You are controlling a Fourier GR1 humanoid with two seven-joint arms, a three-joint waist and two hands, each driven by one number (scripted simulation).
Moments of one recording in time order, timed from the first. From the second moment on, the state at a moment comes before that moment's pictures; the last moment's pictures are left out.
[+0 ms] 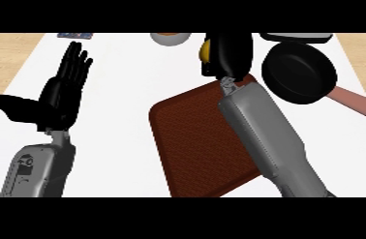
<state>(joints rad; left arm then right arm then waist) -0.31 0.17 0.06 -1.53 0.12 0.09 0.06 -0.88 -0.01 0.21 -1.13 1.27 -0.14 0.67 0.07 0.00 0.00</state>
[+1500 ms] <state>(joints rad) -0.26 0.18 0.11 -1.56 0.12 0.08 0.06 -0.78 -0.36 -0.11 -1.04 1.16 -0.32 0.56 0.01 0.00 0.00</state>
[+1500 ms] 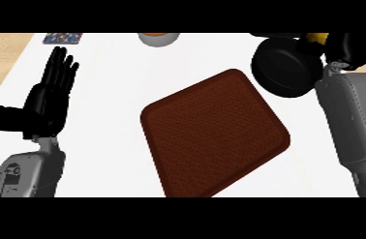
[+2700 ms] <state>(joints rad) -0.32 0.18 0.12 -1.51 0.12 0.07 0.05 -0.93 -0.39 -0.40 -0.46 0.81 -0.40 -0.01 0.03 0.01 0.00</state>
